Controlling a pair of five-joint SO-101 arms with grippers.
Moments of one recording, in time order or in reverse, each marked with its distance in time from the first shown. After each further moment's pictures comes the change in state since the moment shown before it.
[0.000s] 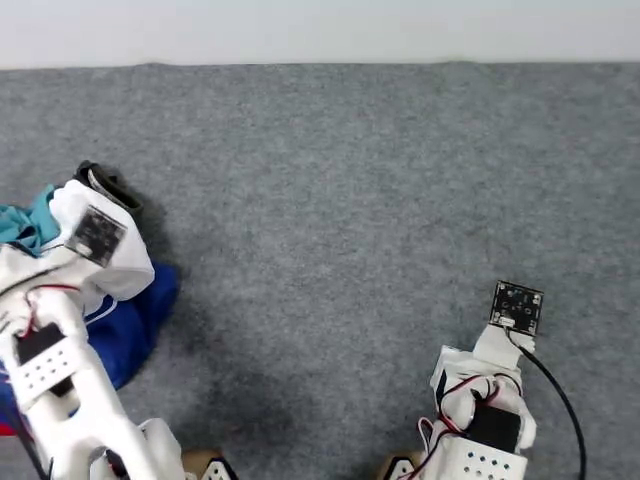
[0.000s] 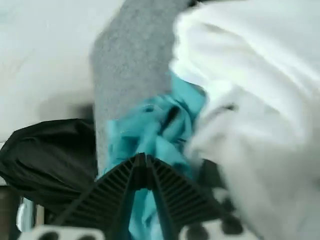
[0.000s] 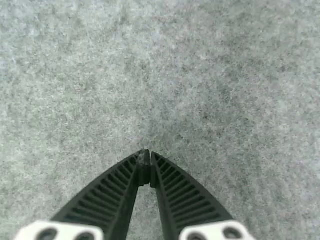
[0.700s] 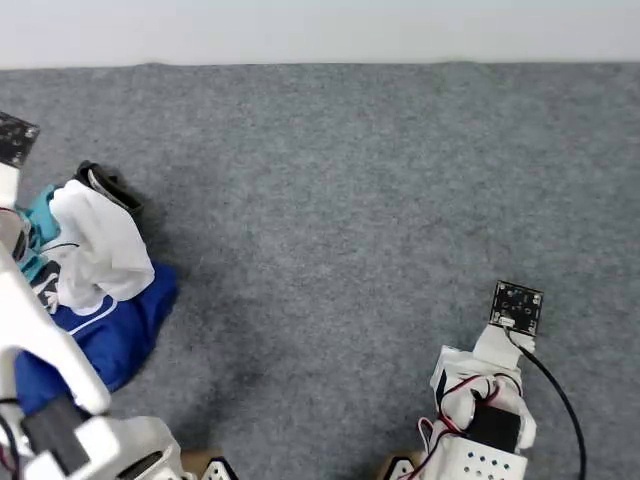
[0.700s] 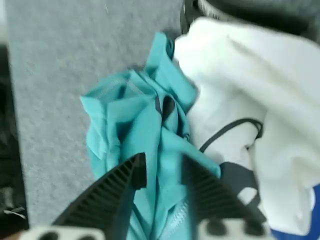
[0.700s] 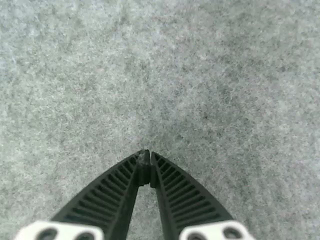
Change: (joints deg) left arm -1.8 32.8 -59.6 54.7 12.1; right arm 0.0 0.0 0.0 0.0 0.0
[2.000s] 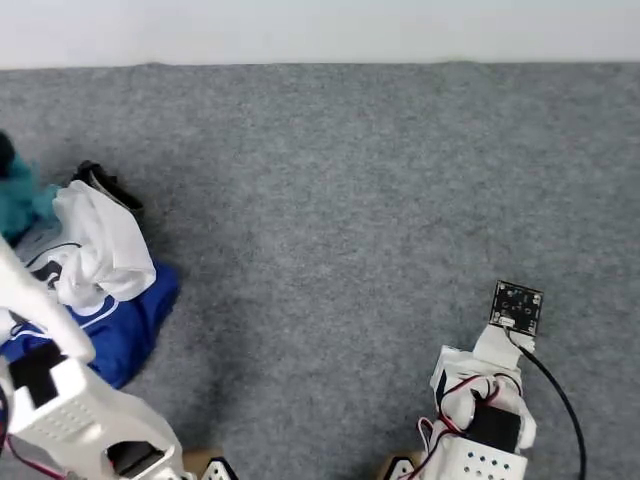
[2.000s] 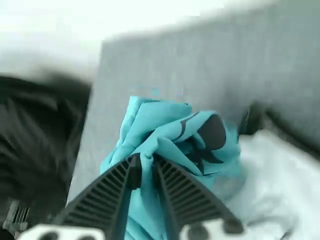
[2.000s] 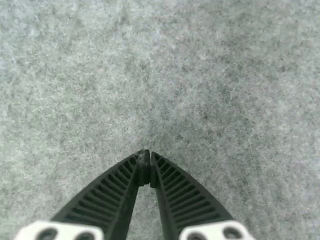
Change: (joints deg) left arm 5.7 16.4 -54.2 14.3 18.9; right arm 0.0 0.0 0.0 0.0 0.0
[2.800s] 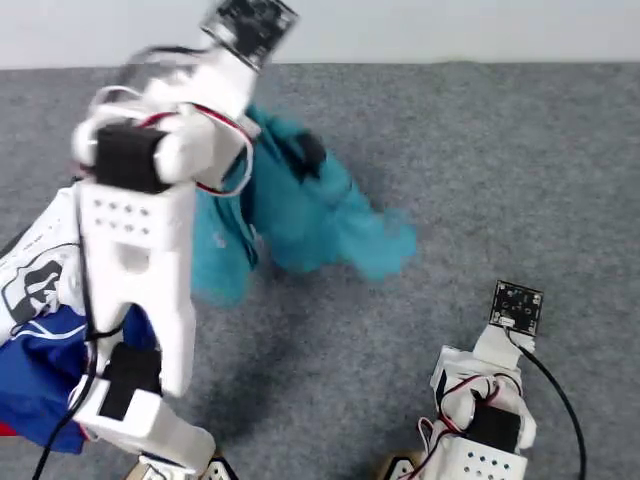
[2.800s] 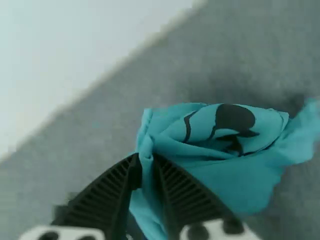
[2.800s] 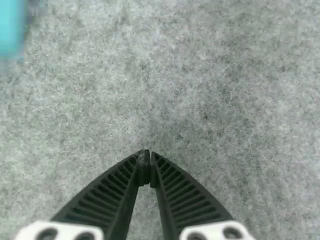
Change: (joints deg) left arm 46.8 -6.7 9.8 11.9 7.3; right arm 0.0 0.0 0.0 0.0 0.0
